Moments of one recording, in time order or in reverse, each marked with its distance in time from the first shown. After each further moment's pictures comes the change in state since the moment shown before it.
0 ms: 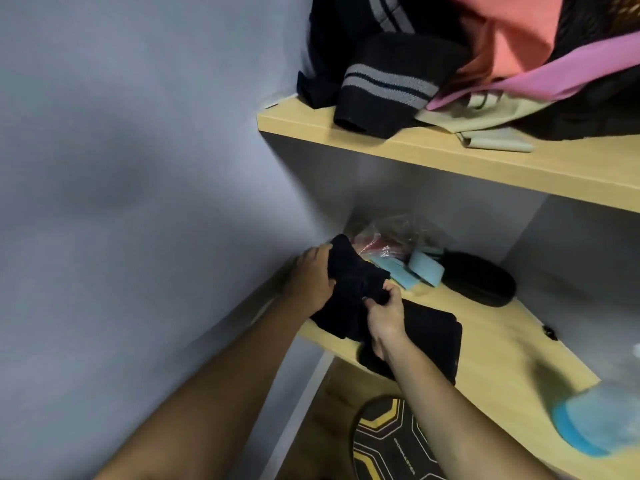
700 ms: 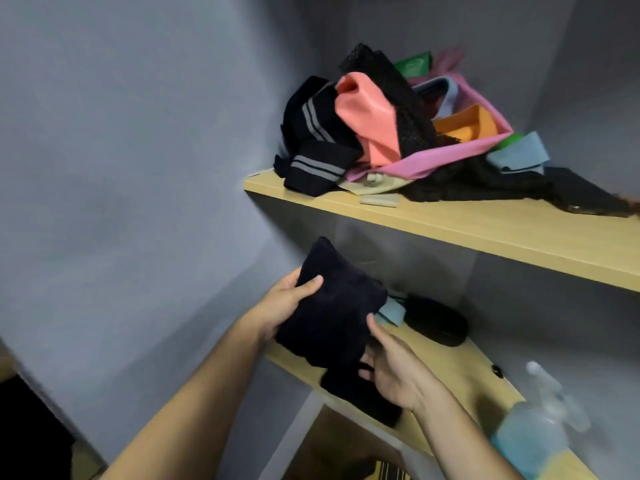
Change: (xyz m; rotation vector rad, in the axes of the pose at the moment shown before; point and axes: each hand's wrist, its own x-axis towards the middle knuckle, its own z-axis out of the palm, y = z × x) left_hand -0.095 0.101 -0.069 -1.209 -0.090 -0.090; right_hand -0.105 -0.078 -0.121 0.032 -0.559 0.091
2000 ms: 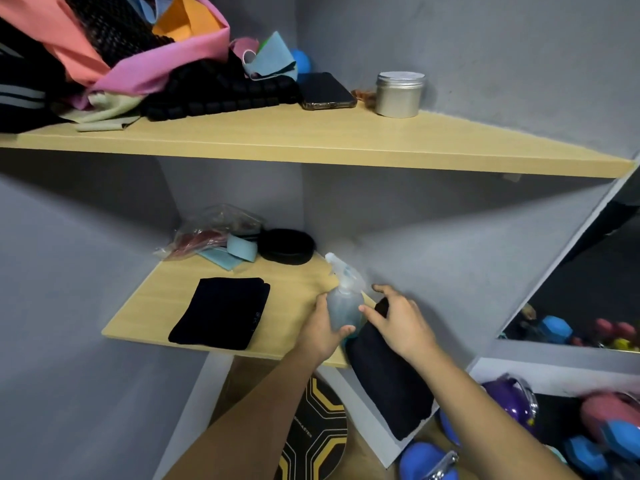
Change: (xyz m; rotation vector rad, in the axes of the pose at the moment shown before) left_hand -0.024 -0.235 0.307 0.734 -0.247 -0.055; right_hand -0.167 0.028 -0.260 -1.104 0.739 -0.173
